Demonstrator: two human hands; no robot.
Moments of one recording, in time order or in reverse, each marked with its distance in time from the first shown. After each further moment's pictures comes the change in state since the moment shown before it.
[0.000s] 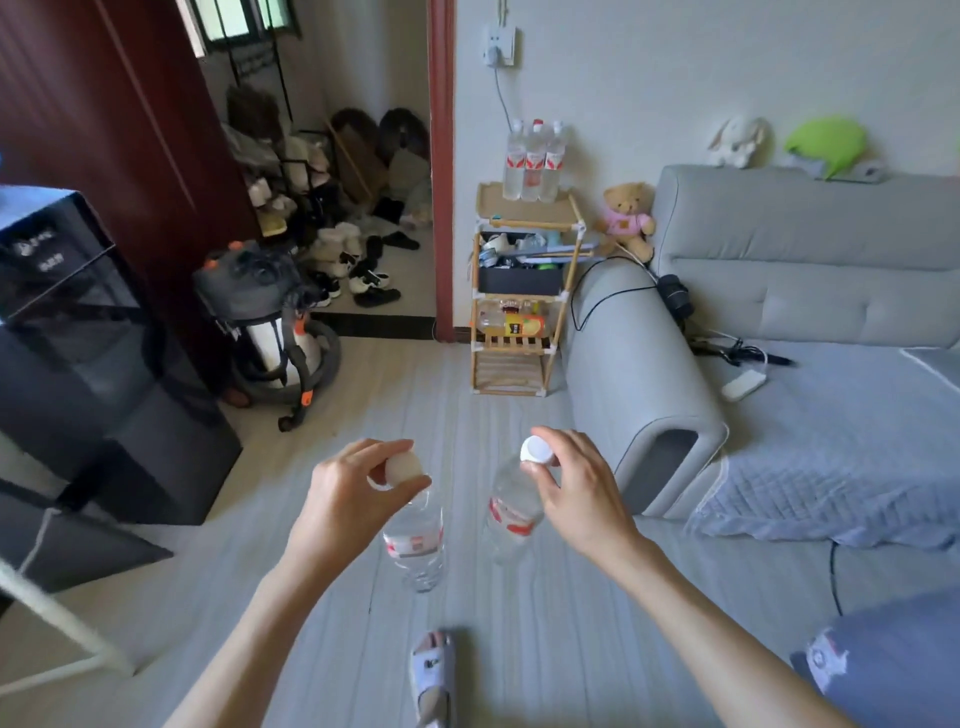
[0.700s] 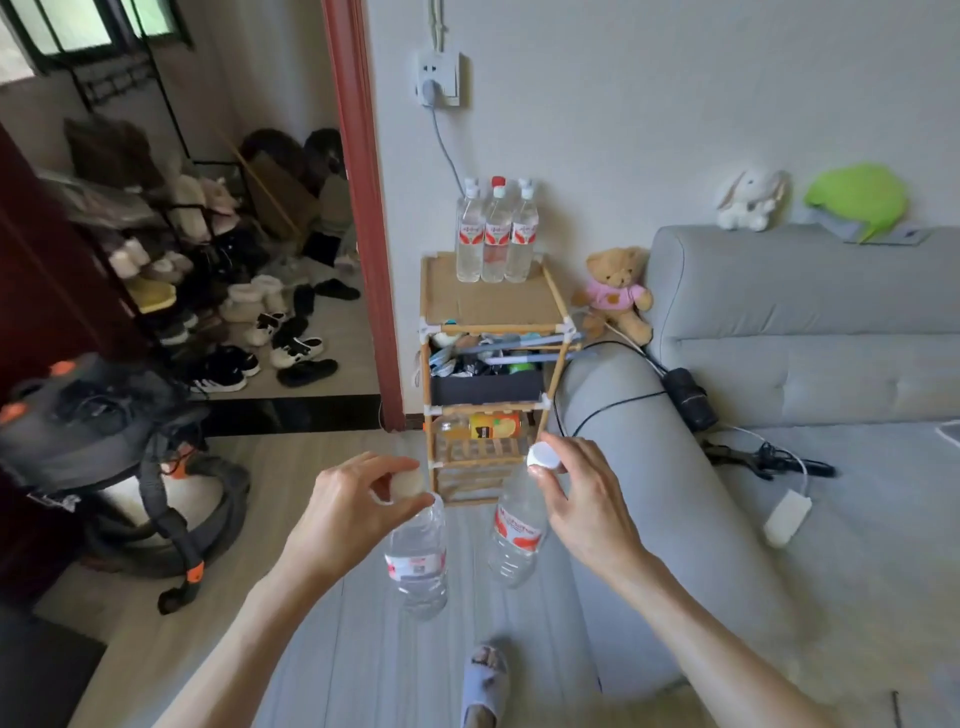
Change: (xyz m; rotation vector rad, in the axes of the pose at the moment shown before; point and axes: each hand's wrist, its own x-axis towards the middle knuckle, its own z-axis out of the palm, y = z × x) left_hand 0.501 -0.025 0.127 0.030 -0.175 0.141; right_hand 0.461 0.143 0.028 -0.042 0.117 0.055
